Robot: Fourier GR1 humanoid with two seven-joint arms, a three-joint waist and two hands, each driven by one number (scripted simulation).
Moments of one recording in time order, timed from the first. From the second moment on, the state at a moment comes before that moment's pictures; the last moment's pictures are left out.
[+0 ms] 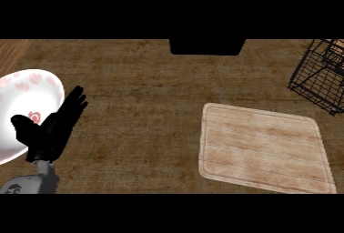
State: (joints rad) left arm -0.09 0.20 0.07 -1.56 0.09 -0.08 0.22; right arm -0.91 -0.87 -0.20 -0.48 0.47 -0.01 -0.20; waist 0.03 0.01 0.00
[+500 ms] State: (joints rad) left arm -0.10 0.19 0.07 -1.58 0.09 -0.09 0.24; right arm -0.99 -0.80 -0.26 -0.35 0.48 -0.21 -0.27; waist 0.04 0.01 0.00
